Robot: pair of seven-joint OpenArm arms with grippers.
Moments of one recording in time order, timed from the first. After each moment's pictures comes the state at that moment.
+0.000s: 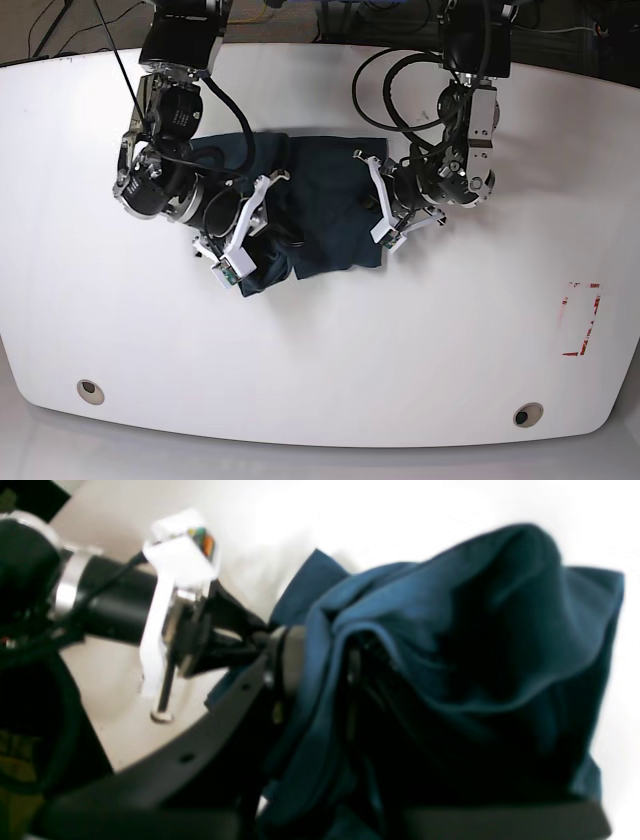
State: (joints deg) left arm -4.0 -0.6 3.2 82.5 -11.6 -36.2 54.0; right arm 4.2 0.5 9.9 104.6 42.4 40.1 -73.8
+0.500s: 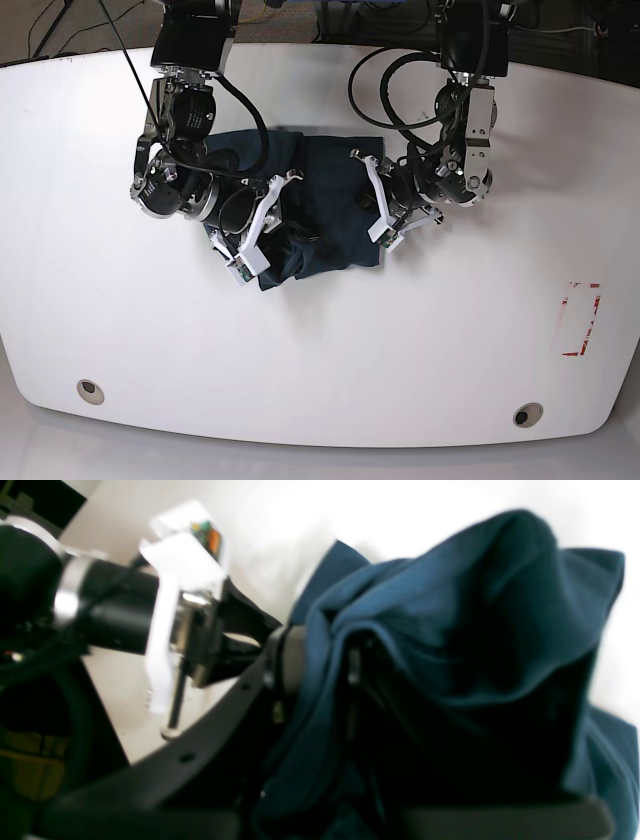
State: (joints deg) left arm -3.8 0.0 3.2 82.5 -11.6 -36.2 54.0; right arm 4.5 -1.6 9.4 100.0 42.3 40.1 -72.3
